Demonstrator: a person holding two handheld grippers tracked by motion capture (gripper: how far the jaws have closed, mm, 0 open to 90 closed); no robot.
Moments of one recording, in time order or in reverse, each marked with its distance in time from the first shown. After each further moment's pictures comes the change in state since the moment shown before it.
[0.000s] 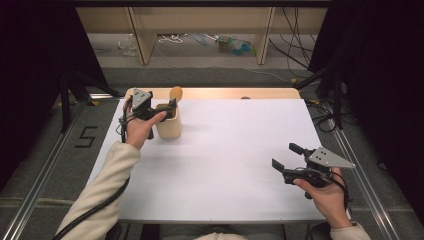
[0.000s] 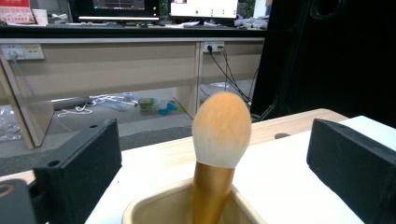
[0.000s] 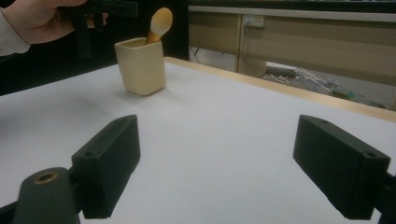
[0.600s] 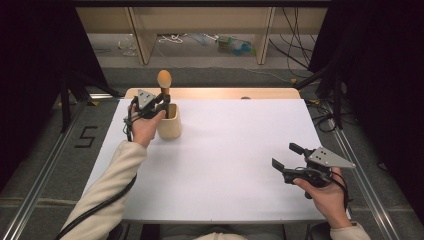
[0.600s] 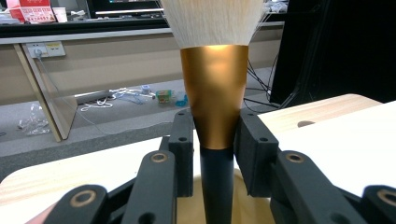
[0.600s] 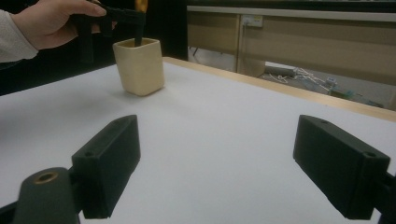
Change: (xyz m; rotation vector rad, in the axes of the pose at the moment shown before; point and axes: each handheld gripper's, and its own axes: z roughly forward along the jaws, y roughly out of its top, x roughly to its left) left arm -0.002 -0.010 0.012 0.053 0.079 0.035; right arm 0.000 0.000 0.000 0.002 -0.003 0.004
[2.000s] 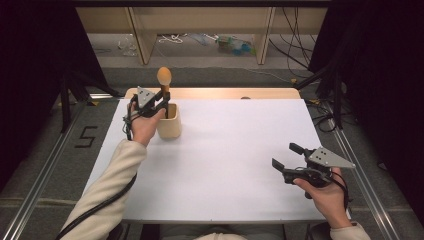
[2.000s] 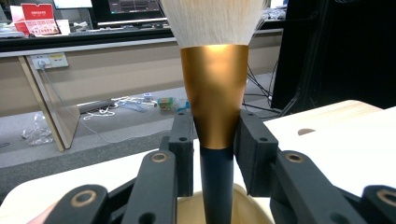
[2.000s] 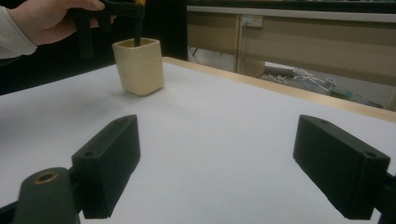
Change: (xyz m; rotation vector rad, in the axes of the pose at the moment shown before) left arm -0.004 0.008 -0.002 -0.026 0.004 0.016; right arm 0.000 0.000 0.000 -0.001 -0.003 -0.003
